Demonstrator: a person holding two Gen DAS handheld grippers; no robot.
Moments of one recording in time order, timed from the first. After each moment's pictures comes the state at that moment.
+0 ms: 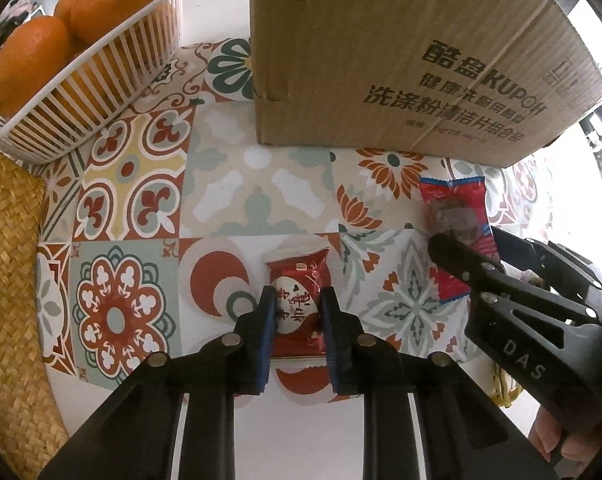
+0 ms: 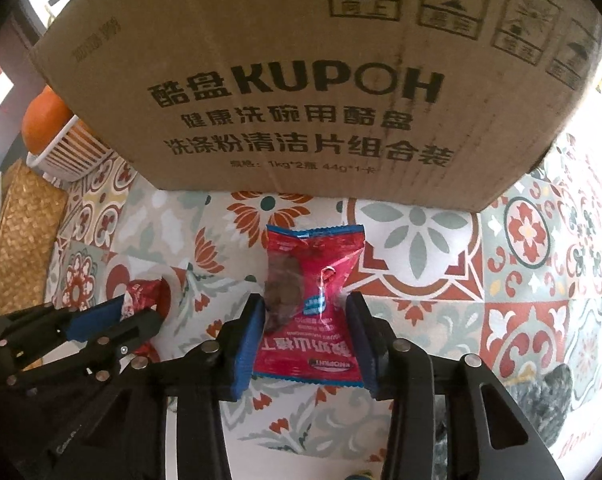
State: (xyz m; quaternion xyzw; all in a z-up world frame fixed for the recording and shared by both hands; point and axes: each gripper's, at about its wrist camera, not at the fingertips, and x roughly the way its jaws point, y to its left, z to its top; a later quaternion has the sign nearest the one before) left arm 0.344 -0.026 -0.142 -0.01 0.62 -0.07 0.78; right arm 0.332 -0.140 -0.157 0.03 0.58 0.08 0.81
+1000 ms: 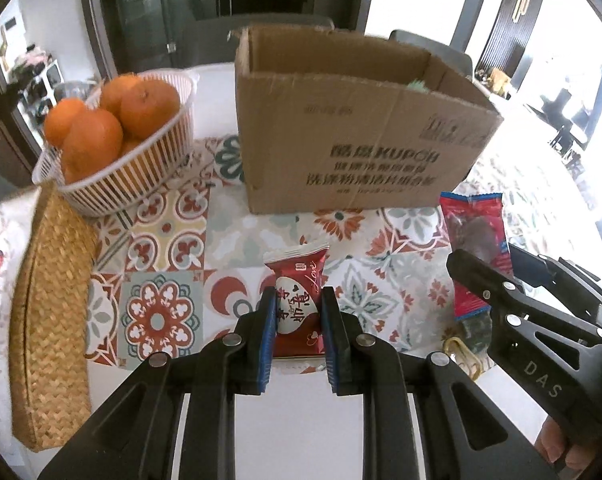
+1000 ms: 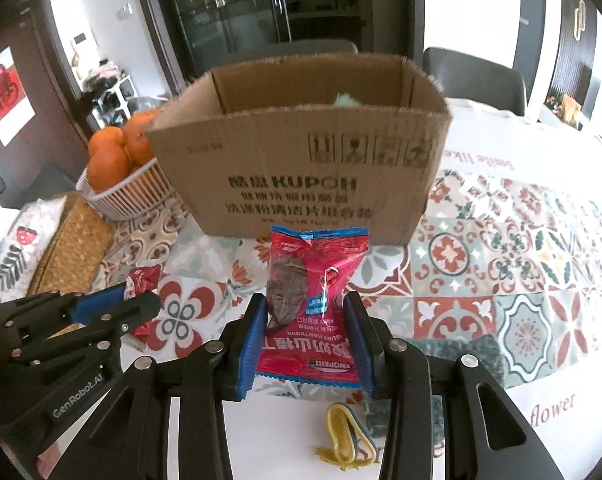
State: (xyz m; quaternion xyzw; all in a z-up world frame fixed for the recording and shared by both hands) left arm 0.277 -0.033 -0.046 0.01 0.51 -0.09 0.86; right arm 0.260 -0.176 -0.060 0.03 0.46 0.07 0.88
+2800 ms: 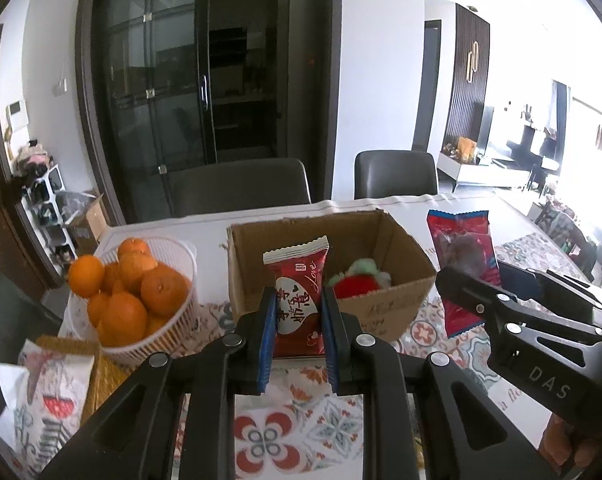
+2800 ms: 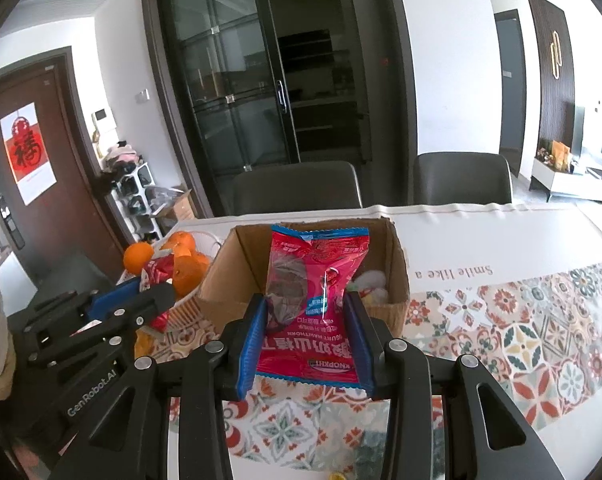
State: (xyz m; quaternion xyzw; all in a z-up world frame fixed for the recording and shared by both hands) left arm 0.288 -0.047 0.077 0.03 0.32 -0.12 0.94; right arm 0.264 -0.191 0.057 0.06 0.32 0.08 0.94
